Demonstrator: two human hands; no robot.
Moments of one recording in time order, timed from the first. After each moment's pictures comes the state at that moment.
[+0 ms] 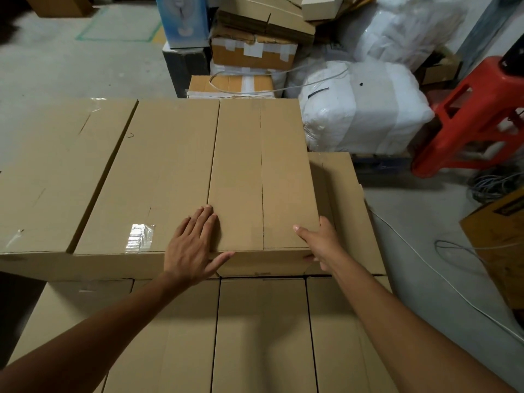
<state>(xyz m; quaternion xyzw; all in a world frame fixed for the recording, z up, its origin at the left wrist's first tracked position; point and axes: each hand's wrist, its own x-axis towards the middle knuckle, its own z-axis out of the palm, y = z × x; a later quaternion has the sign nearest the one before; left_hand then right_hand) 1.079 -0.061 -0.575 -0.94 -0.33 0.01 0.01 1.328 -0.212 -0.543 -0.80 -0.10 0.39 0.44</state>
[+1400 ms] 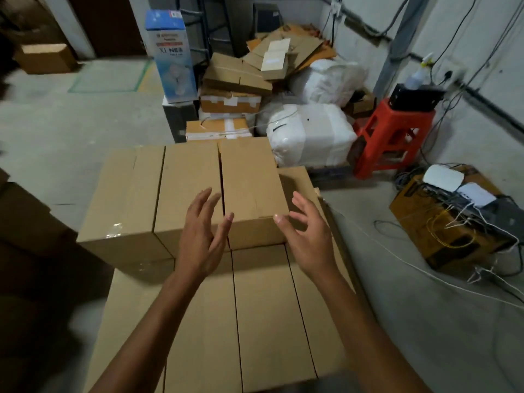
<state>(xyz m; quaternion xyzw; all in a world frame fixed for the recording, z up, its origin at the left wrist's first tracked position) 0.934 -0.268 -0.224 -0.85 -0.32 -0.29 -0.30 1.075 -0.425 -0.190 -0.77 -0.28 0.18 0.54</state>
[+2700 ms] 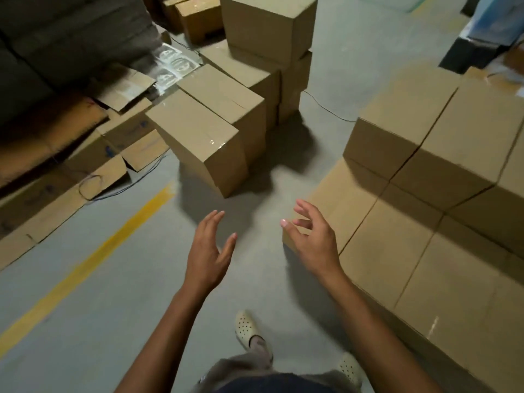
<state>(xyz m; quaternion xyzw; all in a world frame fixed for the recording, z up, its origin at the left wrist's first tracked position) 0.272 -0.470 -0.288 -0.60 -0.72 -0.26 -0.22 0.491 -0.432 -0.269 -0.61 -0.54 0.45 0.36</state>
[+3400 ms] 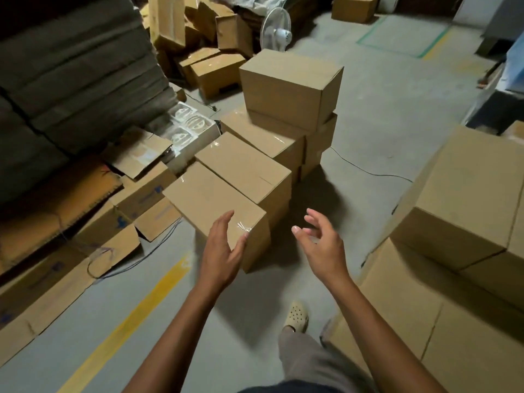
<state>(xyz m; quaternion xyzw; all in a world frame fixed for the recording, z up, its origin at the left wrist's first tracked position) 0.139 -0.103 -0.265 -0.61 -0.70 -0.31 -0.21 0.356 -0.083 -0.268 -0.61 -0.51 0.45 0.41</state>
